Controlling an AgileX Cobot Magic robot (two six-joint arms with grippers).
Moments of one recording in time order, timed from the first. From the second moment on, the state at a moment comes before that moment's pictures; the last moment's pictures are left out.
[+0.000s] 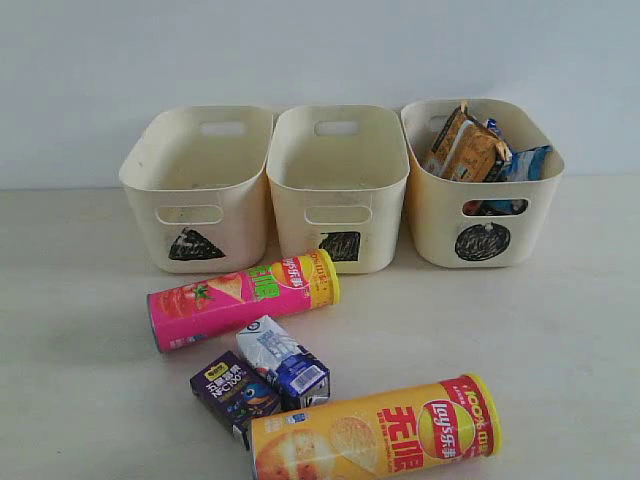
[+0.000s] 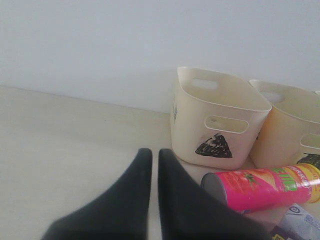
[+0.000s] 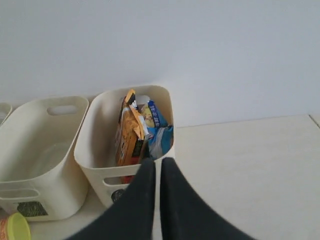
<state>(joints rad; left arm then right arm) -0.01 0.00 0.00 -0.03 0.15 -0.14 -0.06 0.82 -0.73 0.52 0.28 -0.38</state>
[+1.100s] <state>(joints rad) -0.01 0.00 0.00 -0.05 -0.12 -0.22 0.03 0.15 -0.07 0.53 -0.17 -0.31</state>
